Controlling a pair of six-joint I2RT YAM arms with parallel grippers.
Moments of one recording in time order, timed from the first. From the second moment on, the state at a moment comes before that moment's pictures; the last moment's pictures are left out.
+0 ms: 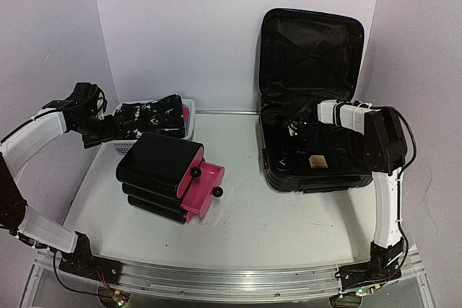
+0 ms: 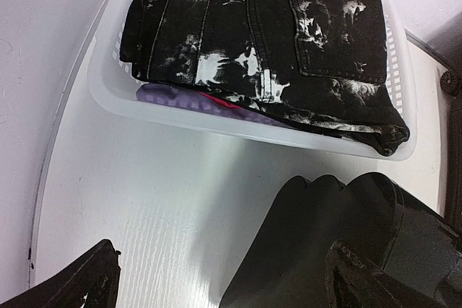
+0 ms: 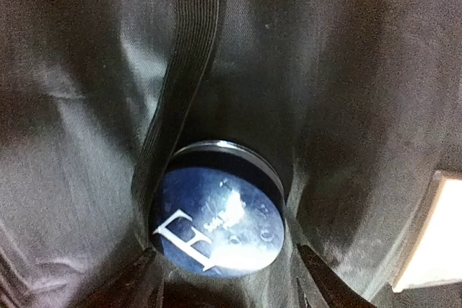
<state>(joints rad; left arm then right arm) -0.13 1.32 1.15 -0.72 0.00 -0.35 0.39 2.18 1.72 -0.88 -0.20 0.33</state>
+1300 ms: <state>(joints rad) -0.13 1.28 1.15 -0.72 -0.03 -0.37 0.44 2.29 1.88 -0.94 -0.09 0.32</state>
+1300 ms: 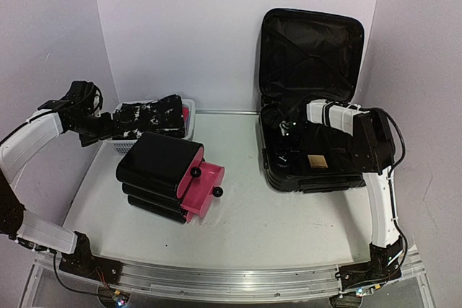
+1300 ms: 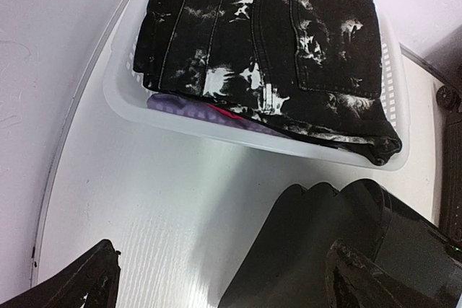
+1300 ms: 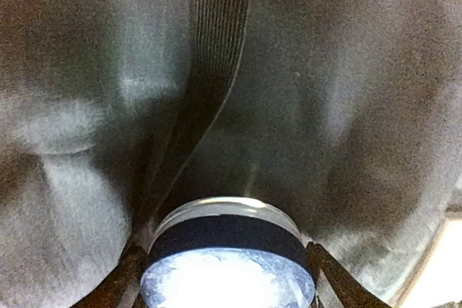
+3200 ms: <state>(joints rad) -0.13 1.20 1.21 -0.60 0.47 -0.14 0.88 1.98 1.48 -0.23 -0.24 0.28</state>
